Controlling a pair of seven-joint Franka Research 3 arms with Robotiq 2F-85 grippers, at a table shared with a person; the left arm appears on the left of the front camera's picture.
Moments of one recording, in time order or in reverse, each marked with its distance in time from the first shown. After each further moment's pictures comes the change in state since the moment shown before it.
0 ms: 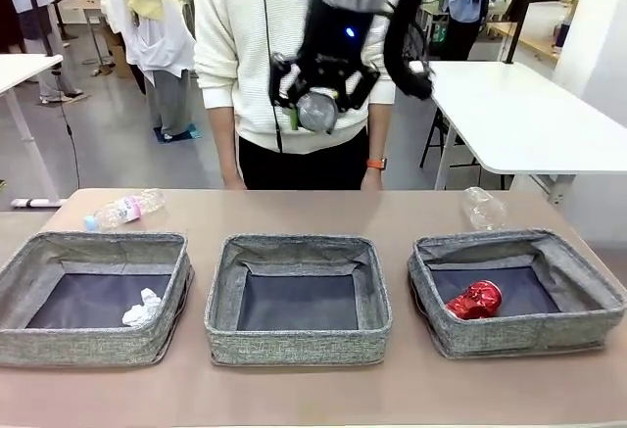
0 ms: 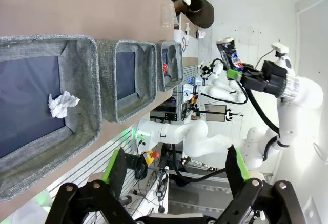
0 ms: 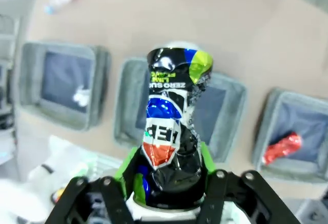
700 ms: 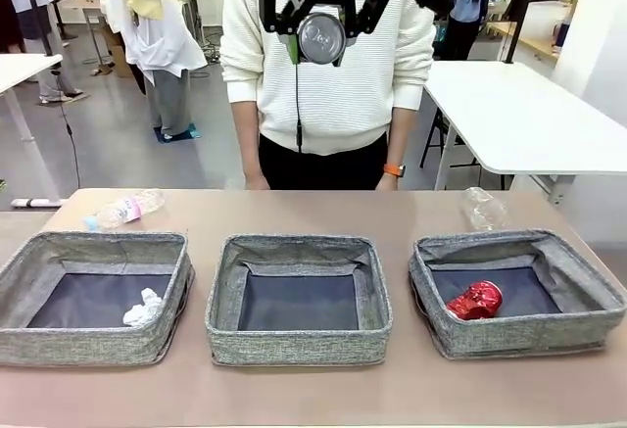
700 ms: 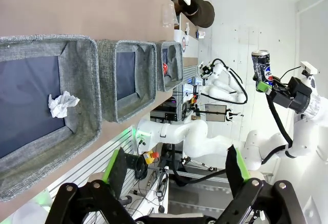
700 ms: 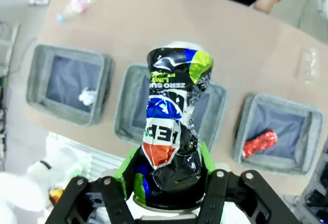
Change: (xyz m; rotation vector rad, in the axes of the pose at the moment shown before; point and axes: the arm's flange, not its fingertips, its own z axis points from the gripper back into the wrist) left arm 0.000 0.000 0.000 0.000 0.000 0.000; right arm -0.022 0.017 0.081 -0.068 -0.109 0.050
